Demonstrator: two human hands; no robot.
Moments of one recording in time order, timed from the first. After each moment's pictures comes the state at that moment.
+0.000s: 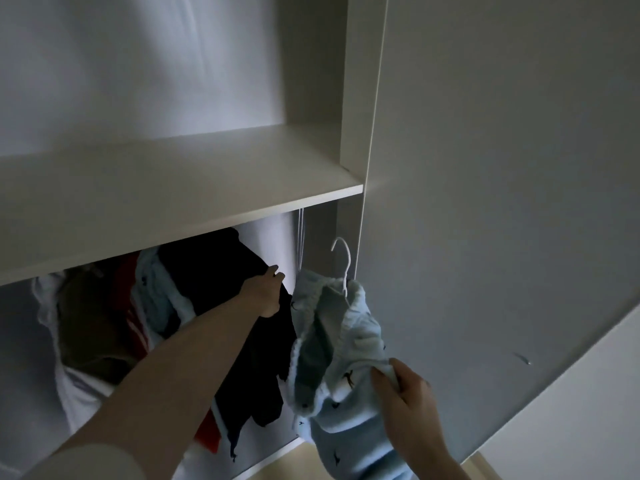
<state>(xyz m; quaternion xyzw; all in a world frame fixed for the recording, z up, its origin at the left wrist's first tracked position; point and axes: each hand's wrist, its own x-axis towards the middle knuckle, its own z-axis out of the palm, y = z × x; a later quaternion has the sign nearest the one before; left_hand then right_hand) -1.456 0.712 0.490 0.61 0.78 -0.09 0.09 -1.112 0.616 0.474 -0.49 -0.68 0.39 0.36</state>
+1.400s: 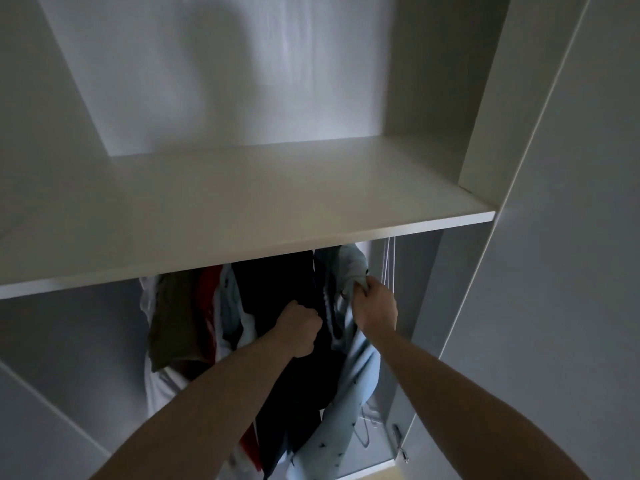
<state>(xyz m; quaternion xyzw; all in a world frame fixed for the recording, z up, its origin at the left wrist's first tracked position) -1.549 0.669 0.441 0.64 0.74 -0.21 -0.01 -1.405 0.766 0.467 -0.50 -0.74 0.32 0.31</state>
